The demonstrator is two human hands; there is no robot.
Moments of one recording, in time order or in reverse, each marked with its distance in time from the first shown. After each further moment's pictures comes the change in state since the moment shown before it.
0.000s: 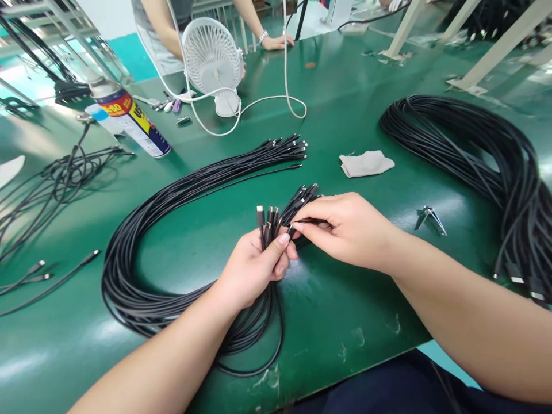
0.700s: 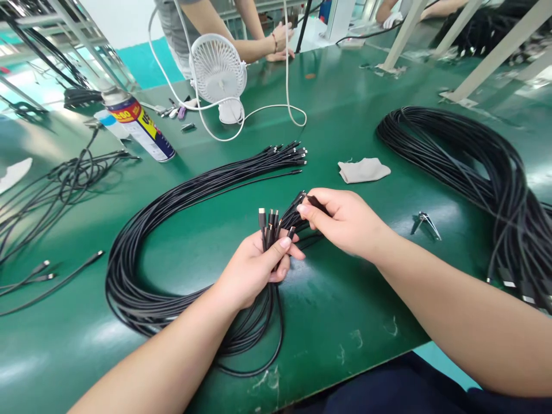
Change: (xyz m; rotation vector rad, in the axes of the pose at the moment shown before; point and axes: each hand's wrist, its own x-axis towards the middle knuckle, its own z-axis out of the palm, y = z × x) left_hand 0.001 0.002 0.002 -0.068 0.025 -0.020; right_hand 0.009 0.005 0.005 0.094 0.089 0.293
